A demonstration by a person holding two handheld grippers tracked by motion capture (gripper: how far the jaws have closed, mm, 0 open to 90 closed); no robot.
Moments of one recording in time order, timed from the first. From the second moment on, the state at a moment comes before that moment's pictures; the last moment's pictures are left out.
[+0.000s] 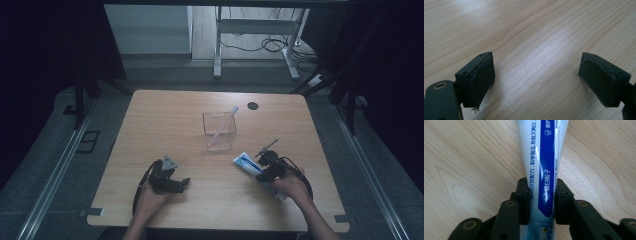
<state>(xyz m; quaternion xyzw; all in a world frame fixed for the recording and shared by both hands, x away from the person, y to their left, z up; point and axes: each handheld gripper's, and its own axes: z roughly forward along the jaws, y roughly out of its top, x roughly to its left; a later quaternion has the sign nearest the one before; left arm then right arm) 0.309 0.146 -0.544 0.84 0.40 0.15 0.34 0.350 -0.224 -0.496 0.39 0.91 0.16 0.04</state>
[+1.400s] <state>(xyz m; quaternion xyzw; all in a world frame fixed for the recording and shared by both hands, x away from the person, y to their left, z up) 0.309 0.146 -0.544 0.84 0.39 0.15 0.34 0.337 -0.238 -0.442 0.37 0.87 0.32 0.09</state>
